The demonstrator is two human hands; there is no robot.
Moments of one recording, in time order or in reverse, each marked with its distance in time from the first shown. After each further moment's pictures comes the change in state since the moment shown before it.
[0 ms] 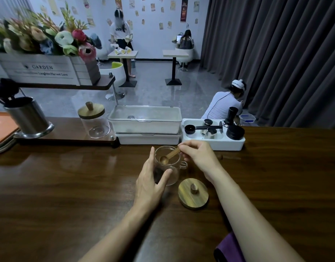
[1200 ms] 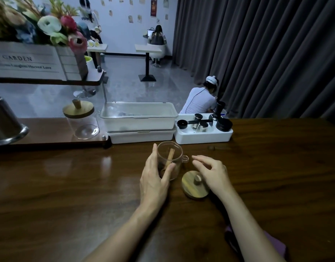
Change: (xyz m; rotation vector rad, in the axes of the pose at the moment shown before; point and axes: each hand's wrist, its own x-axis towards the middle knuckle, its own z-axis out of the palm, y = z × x) left_hand 0.003 -0.010 0.001 -0.072 -0.028 0.019; right_hand -0.066 0.039 -0.002 -0.516 0.286 0.051
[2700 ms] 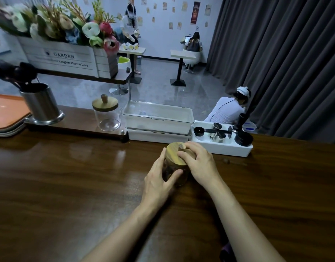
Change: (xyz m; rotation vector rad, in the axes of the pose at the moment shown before) left_hand -0.005 0.006 -0.004 -0.042 0.036 -0.022; right_hand 0.041 -0.052 0.024 0.056 -0.158 -0.361
